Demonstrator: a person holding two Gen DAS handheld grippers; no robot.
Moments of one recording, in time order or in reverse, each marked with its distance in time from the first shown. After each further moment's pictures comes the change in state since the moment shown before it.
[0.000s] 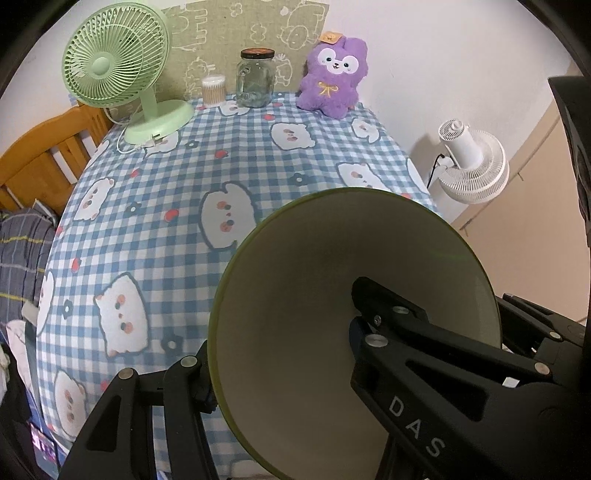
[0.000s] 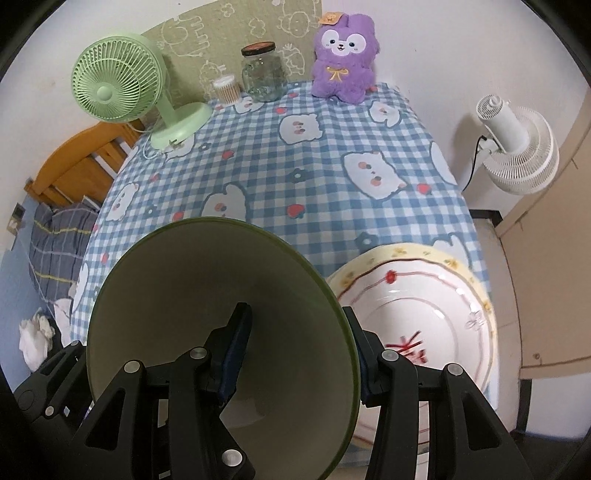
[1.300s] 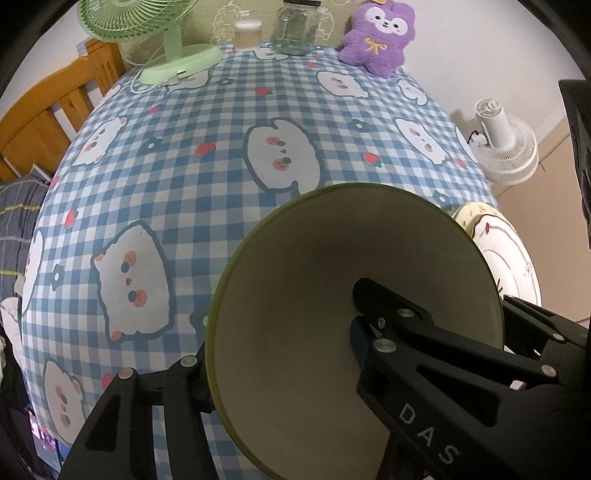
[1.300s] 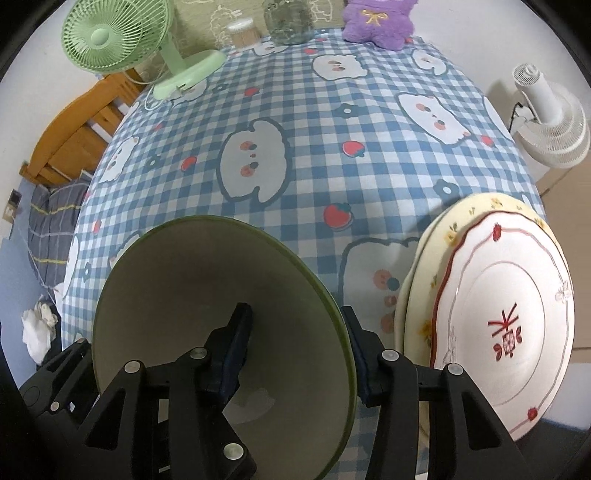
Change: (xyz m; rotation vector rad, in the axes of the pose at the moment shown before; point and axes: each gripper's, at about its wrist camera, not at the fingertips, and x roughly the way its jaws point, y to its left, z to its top) left arm 0.056 0.076 -0.027 -0.029 0.127 0.004; right arm 0.084 0.059 -0.022 0.040 0.129 0.024
